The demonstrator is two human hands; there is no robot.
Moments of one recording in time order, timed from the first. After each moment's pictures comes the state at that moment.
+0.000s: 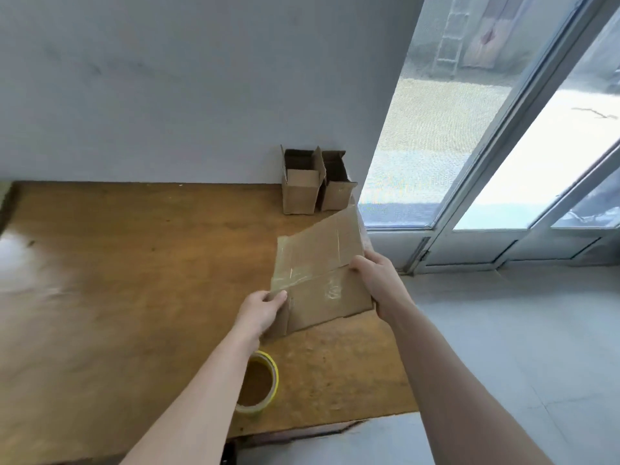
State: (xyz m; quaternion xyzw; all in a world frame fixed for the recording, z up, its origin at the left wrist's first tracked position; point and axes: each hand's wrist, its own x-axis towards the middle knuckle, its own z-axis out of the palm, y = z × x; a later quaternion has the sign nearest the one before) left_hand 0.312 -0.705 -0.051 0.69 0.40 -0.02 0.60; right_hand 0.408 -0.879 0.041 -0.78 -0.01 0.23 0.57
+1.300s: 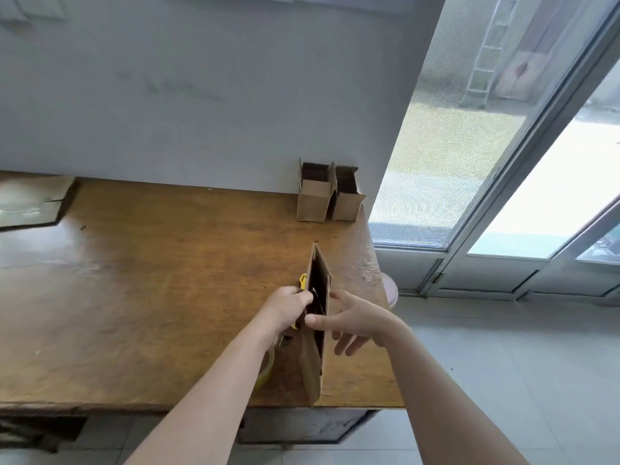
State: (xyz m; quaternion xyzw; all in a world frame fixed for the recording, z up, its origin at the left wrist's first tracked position) left_hand 0.279 -0.772 0.025 0.71 0.34 -0.05 0.62; right_hand 0.364 -0.910 0.043 -0.81 -0.21 0.46 0.30
